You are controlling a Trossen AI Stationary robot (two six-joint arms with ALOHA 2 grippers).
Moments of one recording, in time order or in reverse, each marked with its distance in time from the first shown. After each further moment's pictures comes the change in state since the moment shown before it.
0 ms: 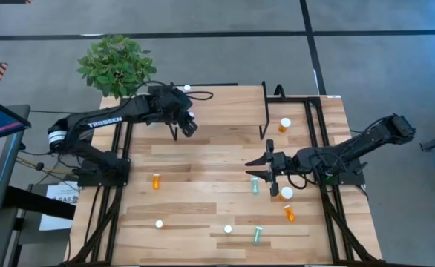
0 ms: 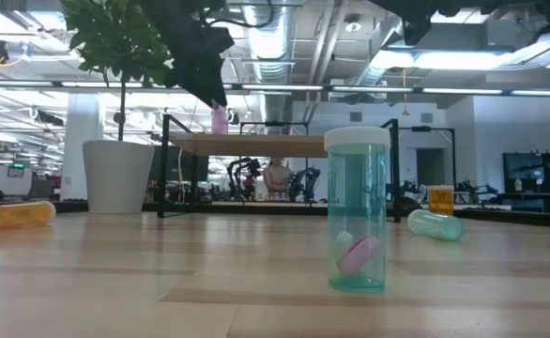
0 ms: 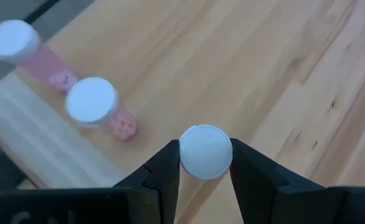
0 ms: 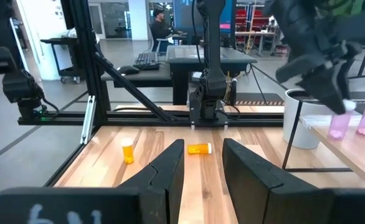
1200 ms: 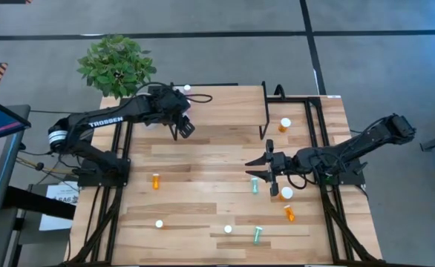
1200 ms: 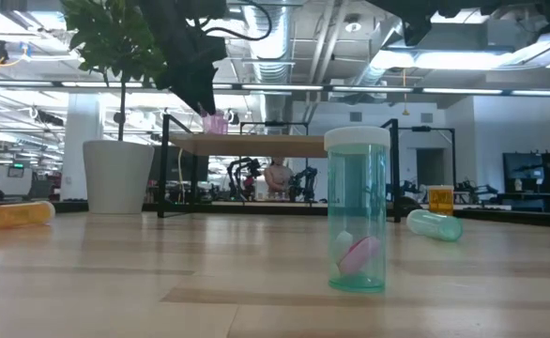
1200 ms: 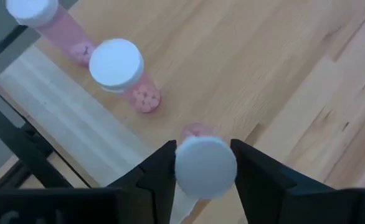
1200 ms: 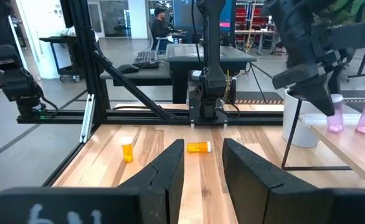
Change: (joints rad) left arm 0.006 -0.005 -0.003 -0.095 -0.050 -0.001; right arm 0.000 0.000 0.000 -0.005 0.000 0.001
